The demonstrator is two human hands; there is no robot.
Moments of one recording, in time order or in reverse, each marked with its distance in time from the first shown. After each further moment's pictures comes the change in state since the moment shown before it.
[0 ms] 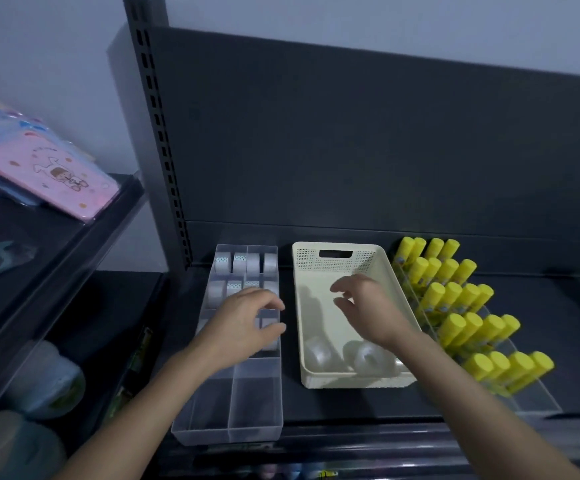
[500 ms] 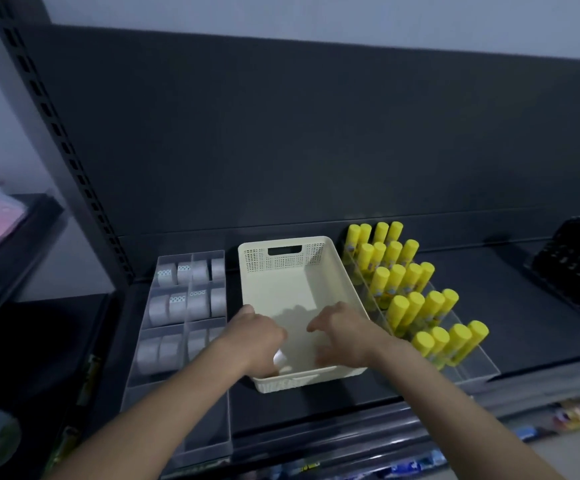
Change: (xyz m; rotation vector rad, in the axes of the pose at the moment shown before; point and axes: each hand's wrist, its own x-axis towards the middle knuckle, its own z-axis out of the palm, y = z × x) left_hand 0.051 0.060 0.067 0.849 -0.621 0.198; right_hand -0.039 0.049 -0.004 -0.253 -0.402 -0.024
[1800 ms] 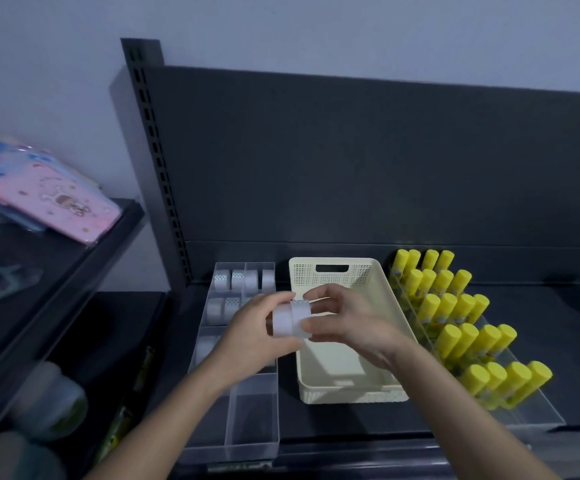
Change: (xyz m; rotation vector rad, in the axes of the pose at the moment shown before) left_hand -0.071 -0.037 0.009 -1.107 0.650 -0.250; right_hand 0.009 -0.074 -0.046 1.383 0.057 -0.016
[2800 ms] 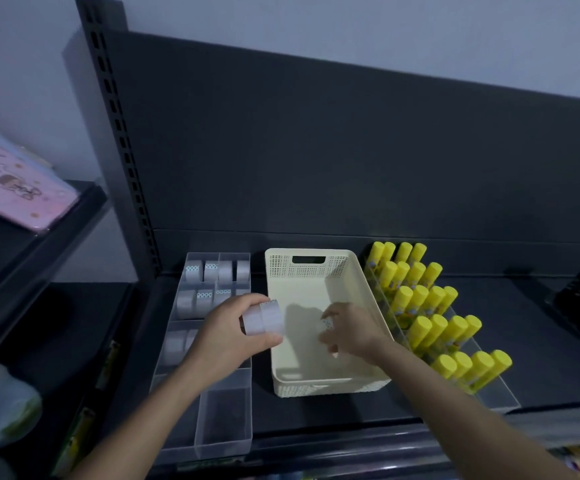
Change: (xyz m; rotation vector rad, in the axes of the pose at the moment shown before) left_hand 0.001 -0.016 0.011 -0.035 0.033 -0.054; right_hand 0.023 0.060 -0.051 -0.852 0.288 0.173
